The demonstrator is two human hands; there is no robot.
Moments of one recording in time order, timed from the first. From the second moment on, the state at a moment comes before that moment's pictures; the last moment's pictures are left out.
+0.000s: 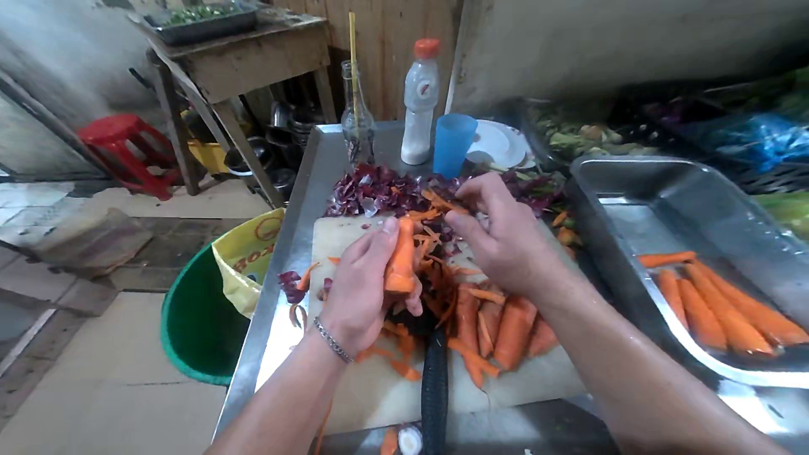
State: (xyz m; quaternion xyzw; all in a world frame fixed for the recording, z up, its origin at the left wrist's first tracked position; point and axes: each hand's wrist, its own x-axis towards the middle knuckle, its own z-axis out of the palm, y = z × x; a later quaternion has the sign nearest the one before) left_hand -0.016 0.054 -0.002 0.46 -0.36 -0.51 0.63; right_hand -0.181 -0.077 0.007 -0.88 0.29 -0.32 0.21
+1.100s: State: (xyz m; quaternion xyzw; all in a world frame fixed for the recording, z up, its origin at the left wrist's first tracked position) left_hand -0.017 0.053 -0.002 0.47 -0.28 -0.49 0.68; right_hand -0.167 -0.044 -0.002 -0.93 0.12 -0.31 0.15
